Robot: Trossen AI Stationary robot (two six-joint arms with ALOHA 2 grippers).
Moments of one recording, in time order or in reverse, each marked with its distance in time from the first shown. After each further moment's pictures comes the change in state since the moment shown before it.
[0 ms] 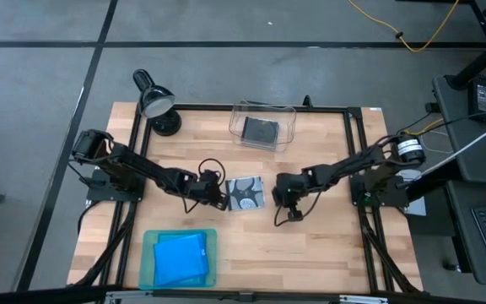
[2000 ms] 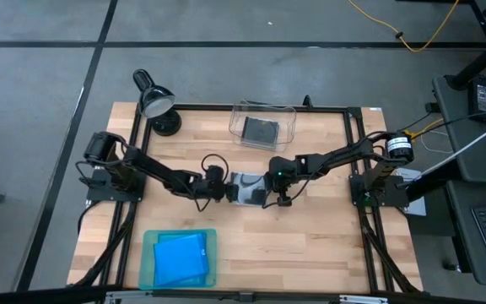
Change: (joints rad) left arm 0.034 0.120 0.001 0.336 -0.217 -0.038; right arm -0.132 0.105 0.081 0.064 -0.010 -0.103
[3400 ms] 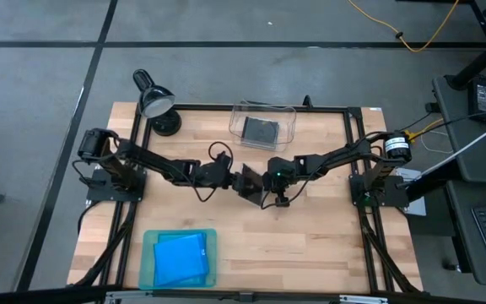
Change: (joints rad) left arm 0.095 -0.071 0.035 0.140 0.134 0.163; right arm 0.002 0.003 0.003 0.033 -0.003 0.006
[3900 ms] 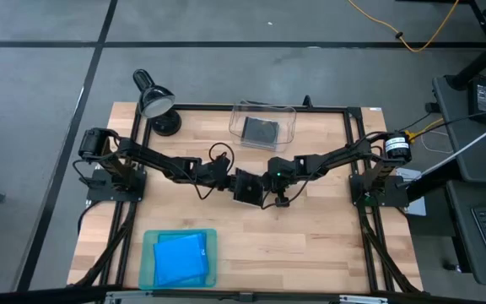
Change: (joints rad) left arm 0.036 -0.001 0.000 -0.152 0.147 -0.037; right arm -0.002 -0.002 -0.001 -0.012 0.001 0.004
